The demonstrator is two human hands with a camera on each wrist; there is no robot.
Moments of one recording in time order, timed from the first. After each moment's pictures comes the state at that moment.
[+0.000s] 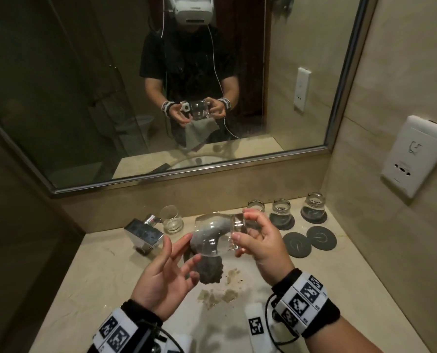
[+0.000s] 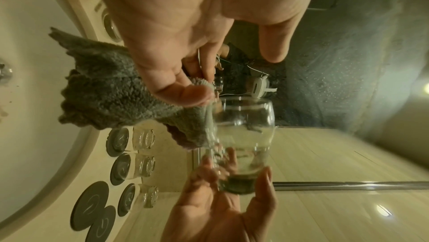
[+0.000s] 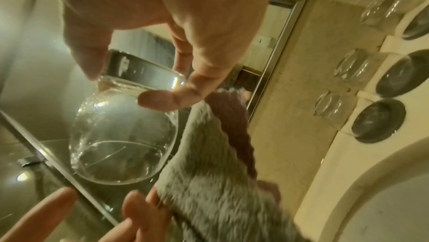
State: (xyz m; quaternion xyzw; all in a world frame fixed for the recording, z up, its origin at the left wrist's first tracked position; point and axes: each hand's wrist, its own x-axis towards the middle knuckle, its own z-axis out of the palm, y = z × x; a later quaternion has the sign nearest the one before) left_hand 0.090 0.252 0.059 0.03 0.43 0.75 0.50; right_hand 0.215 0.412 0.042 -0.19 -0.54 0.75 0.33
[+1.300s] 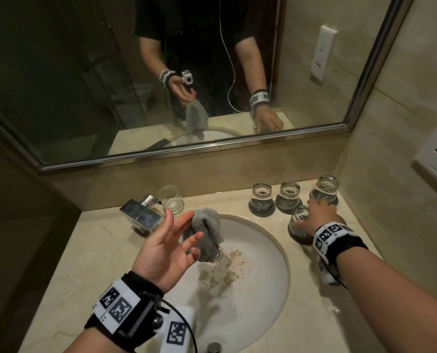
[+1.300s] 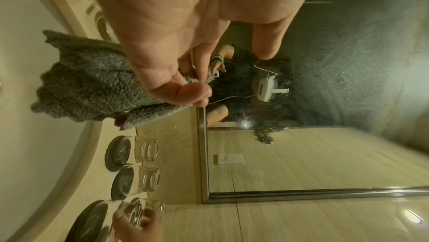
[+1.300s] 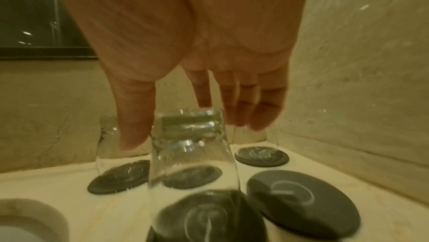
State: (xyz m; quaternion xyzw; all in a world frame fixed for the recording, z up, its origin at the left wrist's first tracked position) left_hand 0.064 0.282 0.053 -0.02 0.45 0.75 0.48; right_hand 0.232 0.576 -0.046 -0.55 -0.81 0.17 -0.06
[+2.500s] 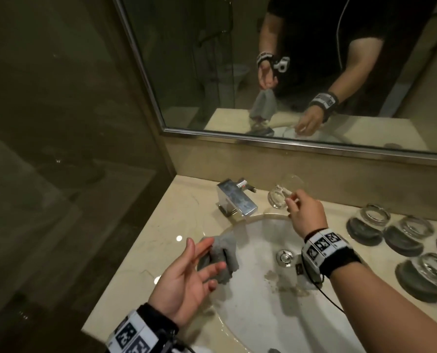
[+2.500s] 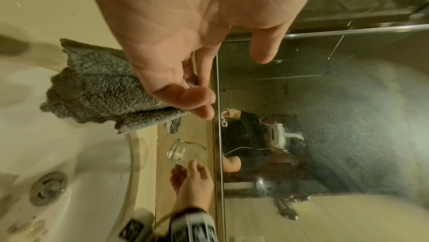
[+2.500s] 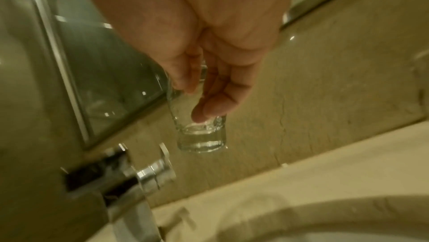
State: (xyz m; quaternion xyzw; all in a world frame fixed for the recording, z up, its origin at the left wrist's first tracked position) left_hand 0.037 0.135 0.035 -0.13 0.45 0.80 0.37; right_hand 0.021 0.431 -0.045 -0.29 -0.87 0.36 0.16
